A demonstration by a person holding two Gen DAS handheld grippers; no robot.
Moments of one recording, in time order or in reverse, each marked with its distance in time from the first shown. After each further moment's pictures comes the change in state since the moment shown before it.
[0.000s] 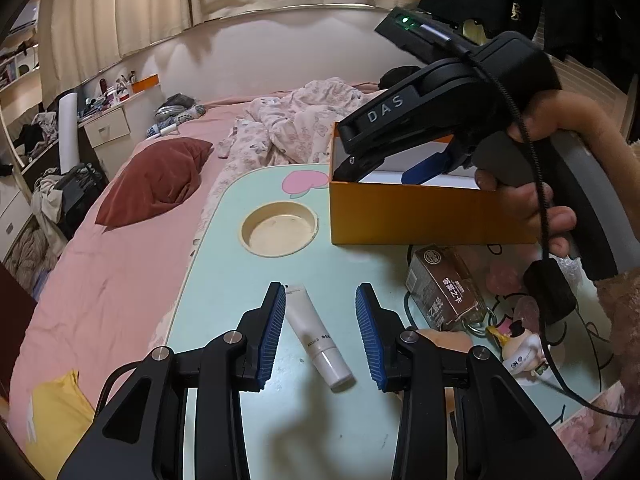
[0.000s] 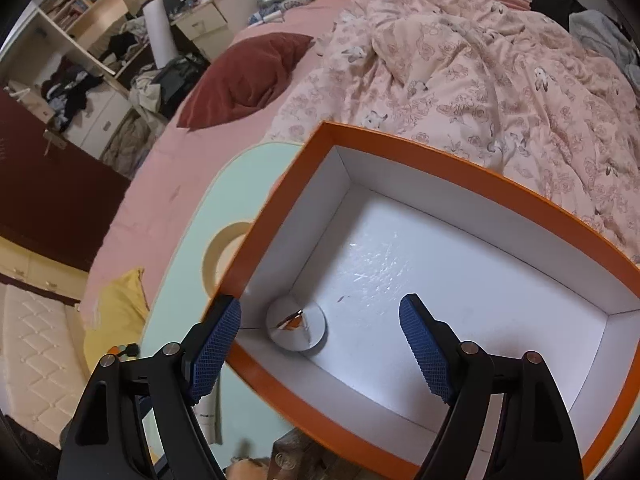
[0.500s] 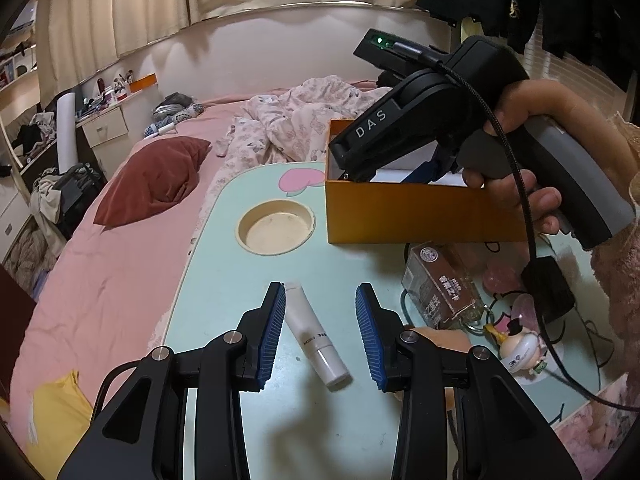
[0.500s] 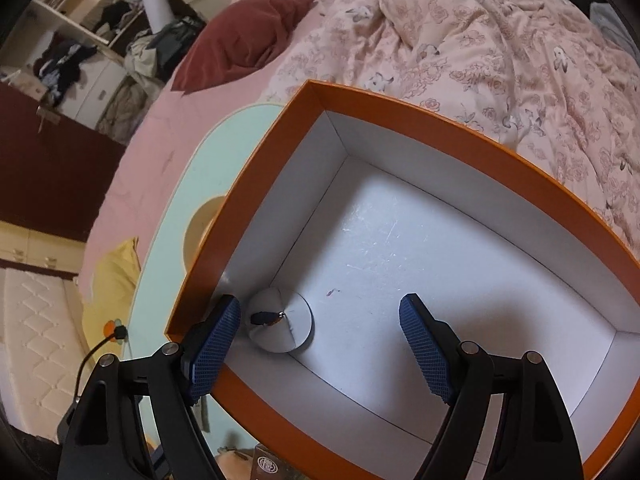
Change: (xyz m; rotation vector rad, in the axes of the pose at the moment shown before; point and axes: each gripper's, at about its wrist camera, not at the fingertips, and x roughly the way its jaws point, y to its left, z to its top) left arm 0.001 -0.002 0.000 -0.004 0.005 -0.014; right arm 0.023 -0.009 0.008 -0.037 0.160 0.004
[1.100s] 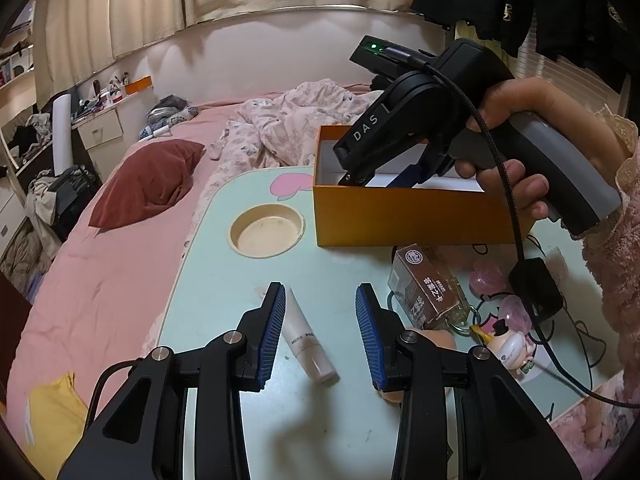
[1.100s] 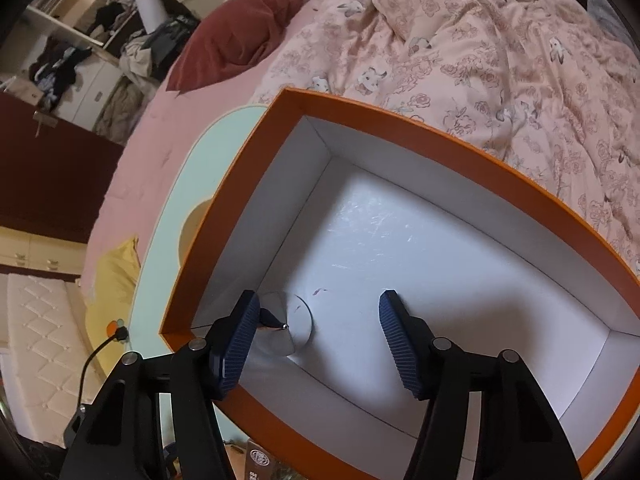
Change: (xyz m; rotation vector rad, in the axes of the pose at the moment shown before) left arm -0.006 -0.008 0.001 0.008 -0.006 -0.015; right arm -0.002 -0.016 0.004 0.028 0.007 -0.009
